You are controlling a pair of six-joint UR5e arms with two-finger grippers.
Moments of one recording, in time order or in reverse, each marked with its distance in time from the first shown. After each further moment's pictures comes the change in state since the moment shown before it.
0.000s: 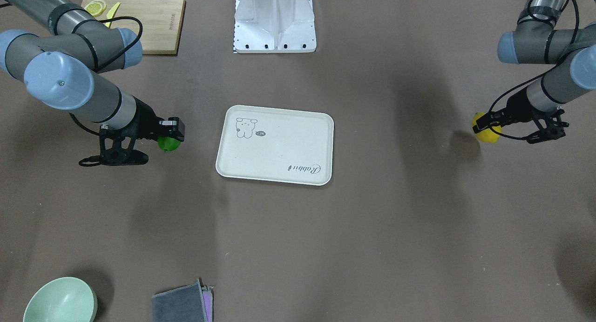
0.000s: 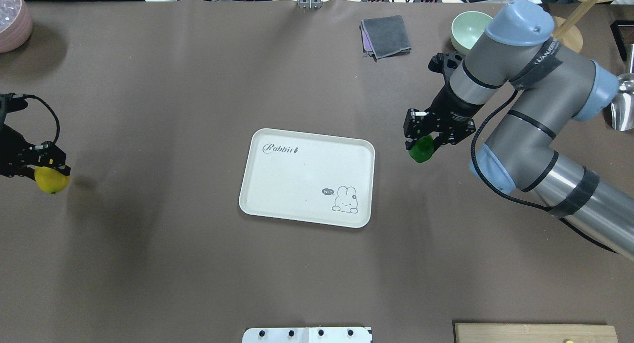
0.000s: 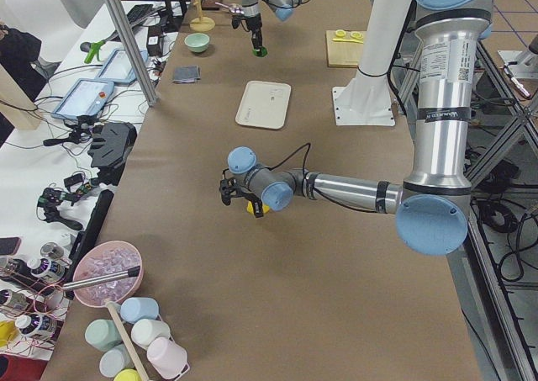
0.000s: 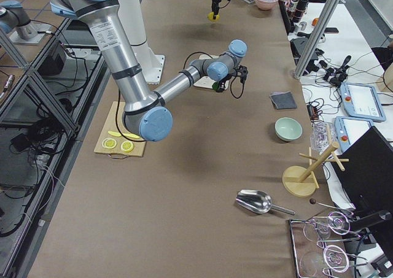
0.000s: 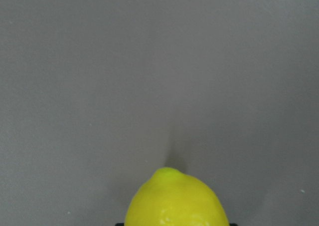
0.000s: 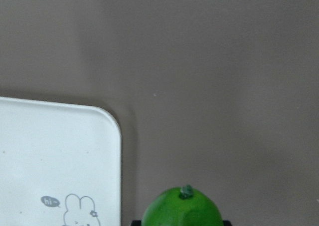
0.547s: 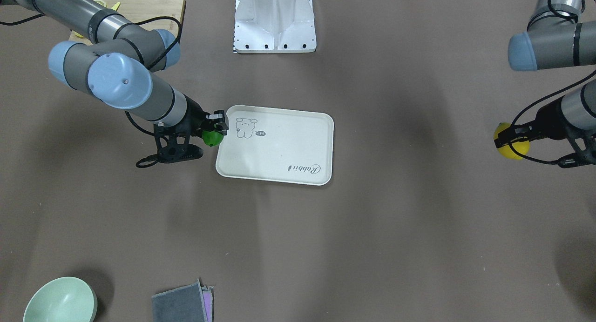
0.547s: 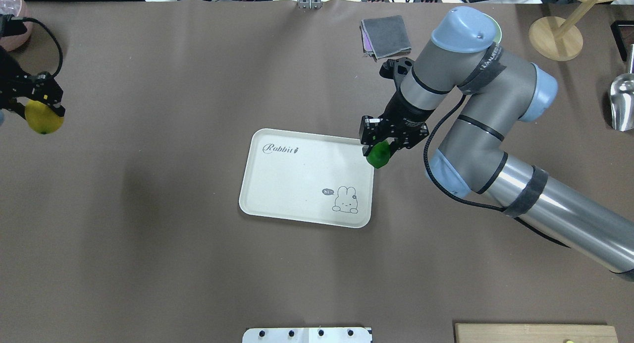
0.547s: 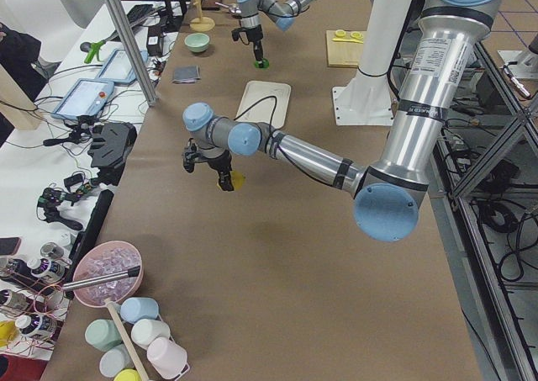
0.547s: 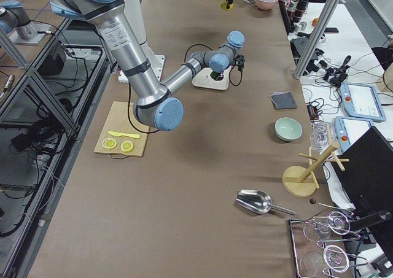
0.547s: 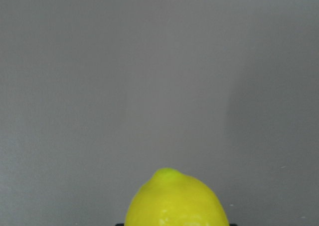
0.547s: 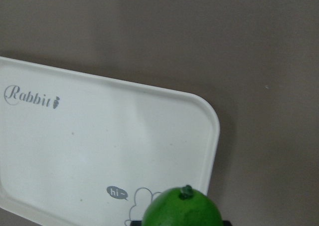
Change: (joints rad) left arm -0.150 -0.289 -0.039 0.582 -0.007 0.317; right arm -0.077 0.135 -0.128 0.108 -0.008 0.011
